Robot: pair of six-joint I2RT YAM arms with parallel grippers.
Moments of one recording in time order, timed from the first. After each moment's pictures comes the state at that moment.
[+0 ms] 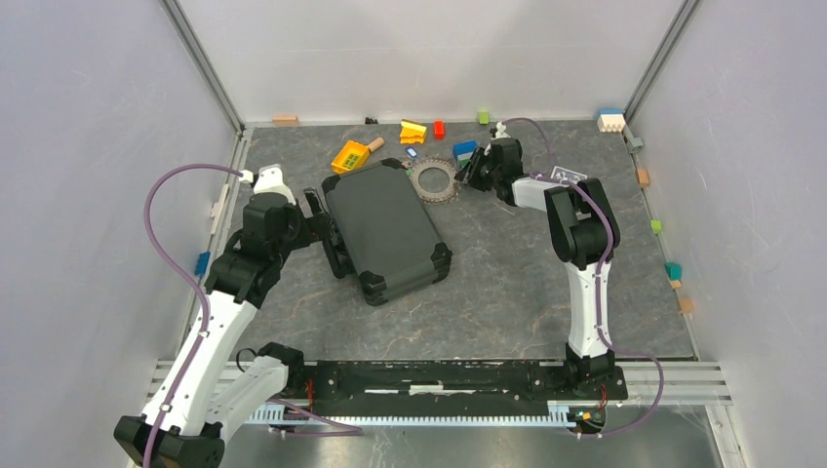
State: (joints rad) left arm -0.29 0.84 0.93 -0.62 -0.25 -0.39; right arm 0.29 2.24 1.43 0.25 -0.22 0.61
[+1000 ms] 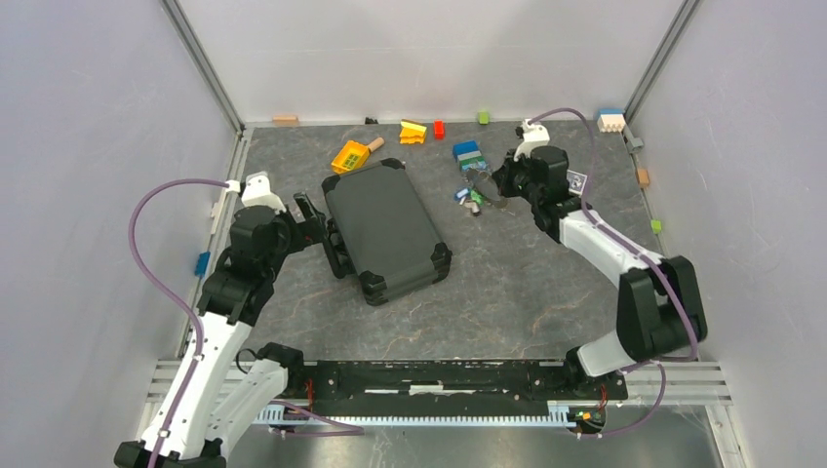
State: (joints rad) left arm -0.27 0.73 0.87 -0.57 -0.25 -0.39; right arm 0.30 1.52 0.99 0.17 -0.09 0.23
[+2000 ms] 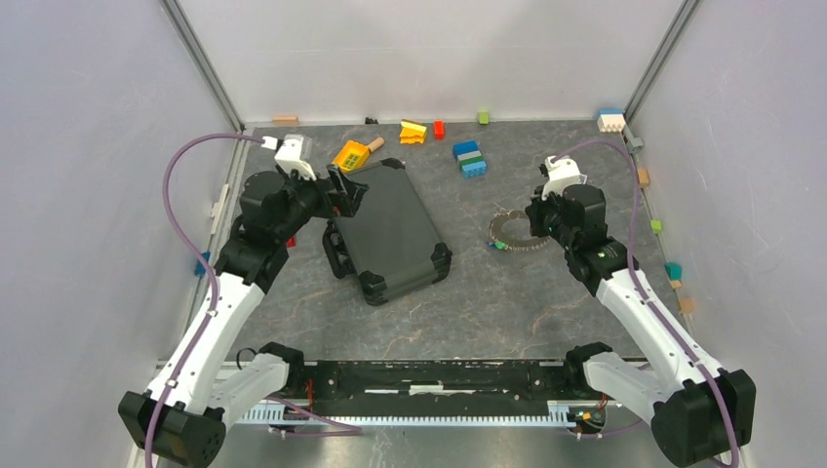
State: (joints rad) left arm -0.28 0.93 0.96 -0.22 0.17 -0.32; right arm 0.29 0.99 0.76 -0.19 0.02 0.06
